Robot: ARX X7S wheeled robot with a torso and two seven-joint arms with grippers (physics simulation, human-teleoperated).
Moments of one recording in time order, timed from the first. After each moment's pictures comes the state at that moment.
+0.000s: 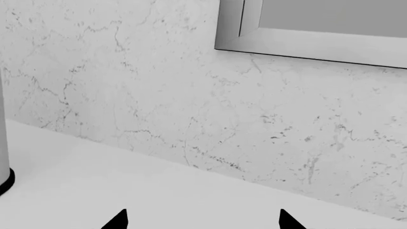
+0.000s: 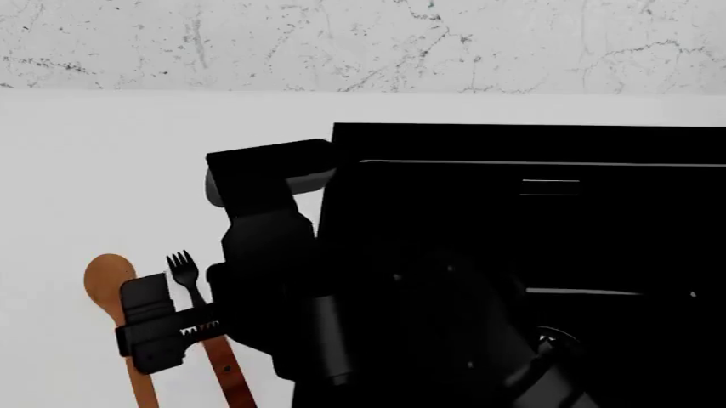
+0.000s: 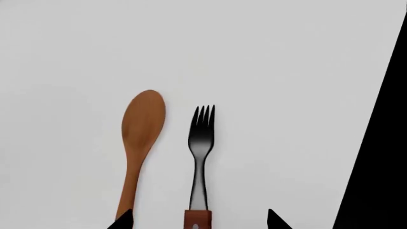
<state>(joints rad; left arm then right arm) -0.50 -0.75 -0.13 0.51 -1.08 -0.75 -0.74 1.23 0.18 -0.82 0.24 1.69 1.03 0.71</state>
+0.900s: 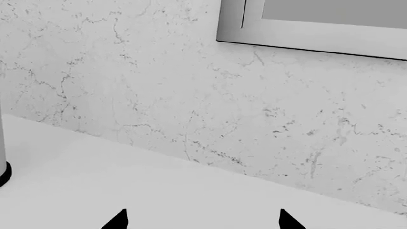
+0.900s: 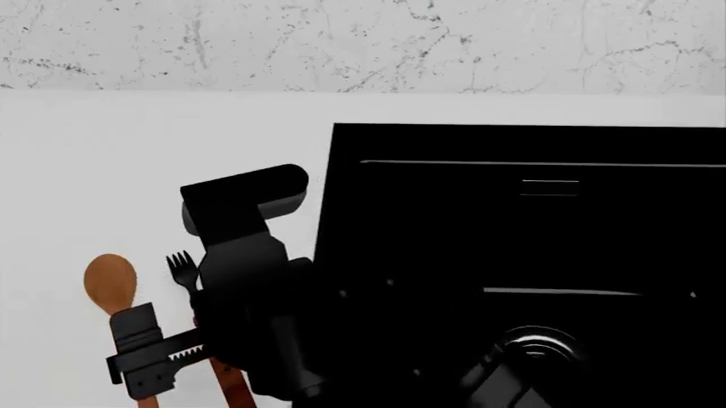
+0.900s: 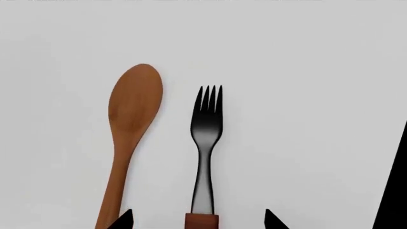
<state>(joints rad) -0.46 -0.75 -0.13 0.46 -1.04 -0.70 -0.68 1.24 0.12 -0.92 0.33 1.60 1.01 0.65</state>
